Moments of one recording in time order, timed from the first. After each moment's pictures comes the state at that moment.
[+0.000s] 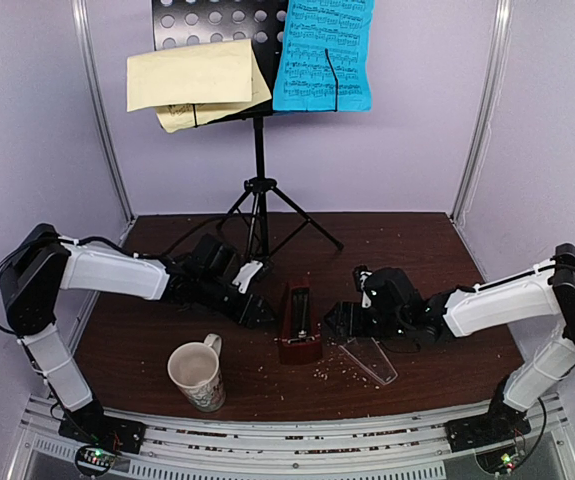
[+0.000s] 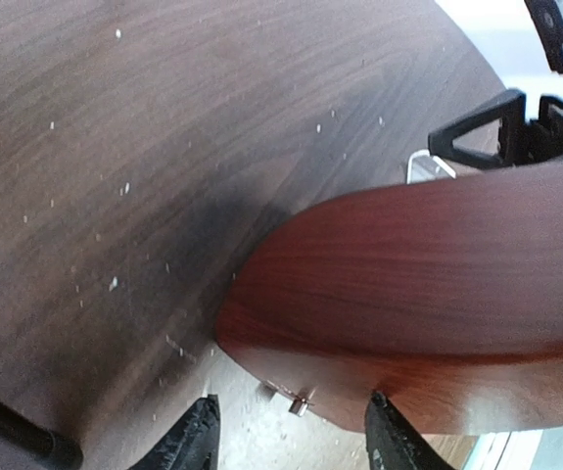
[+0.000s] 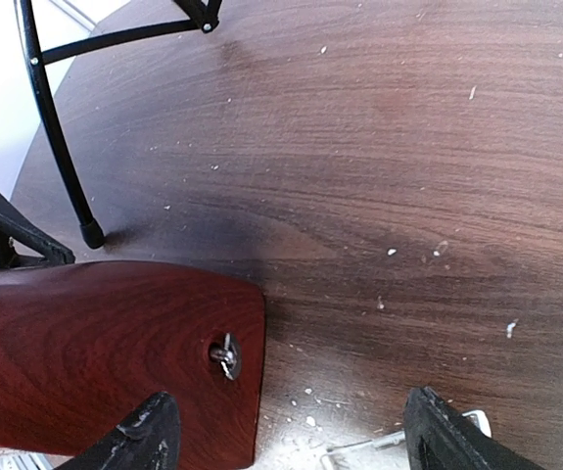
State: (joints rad) left arm -0.76 1.73 0.99 -0.08 0.43 -0.23; right arm 0.88 1.53 0.69 0.14 0.12 0.74
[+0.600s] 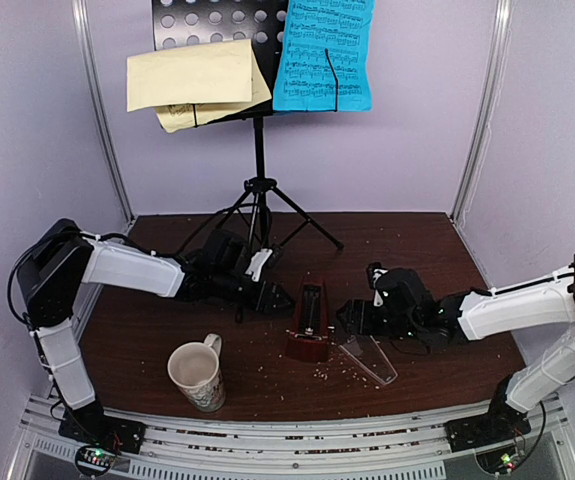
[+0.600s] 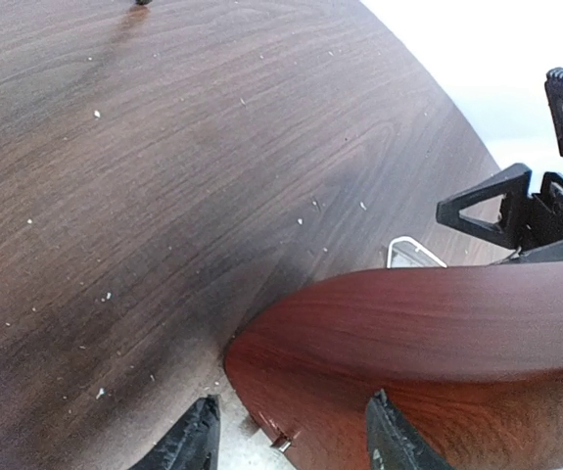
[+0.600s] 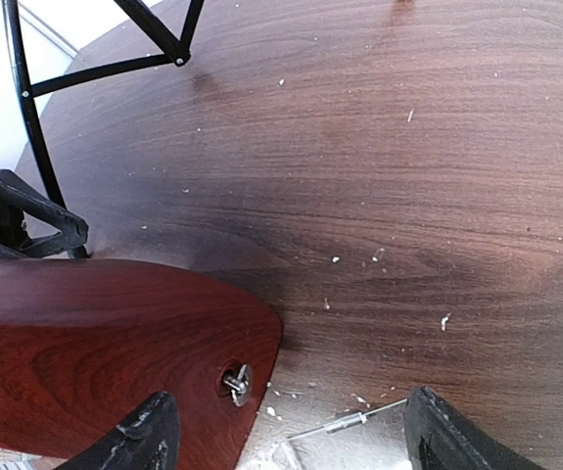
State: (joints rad) left arm -0.76 1.85 1.06 0.11 0.46 -0.33; right arm 0.88 1.43 0.63 0.10 0.22 0.74
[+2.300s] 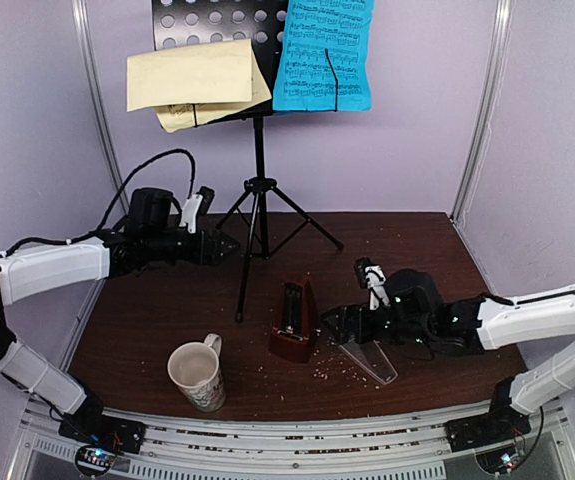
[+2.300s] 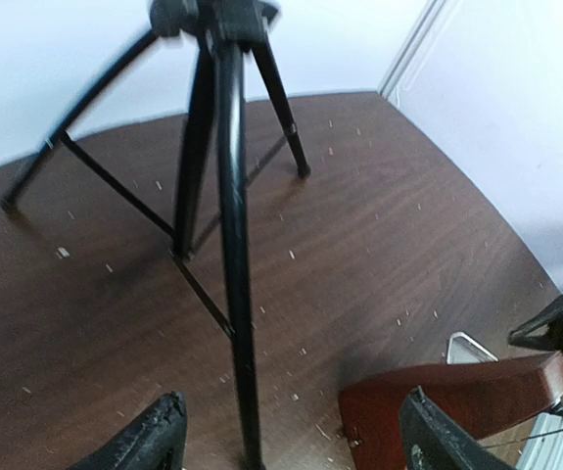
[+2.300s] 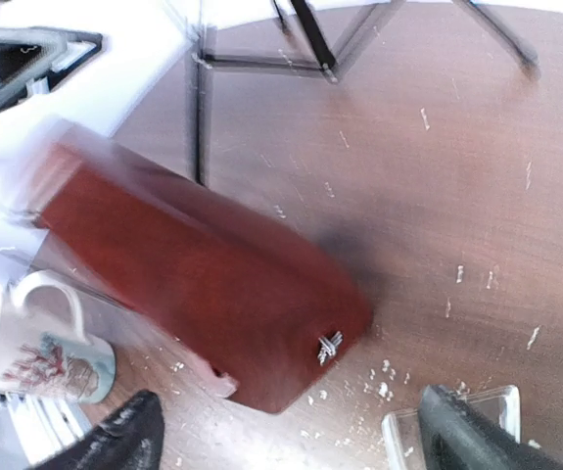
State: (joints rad) left arm -0.54 1.43 0.98 -0.03 0.30 -0.23; right arm 1.00 1.31 0.62 0.14 0.17 0.62
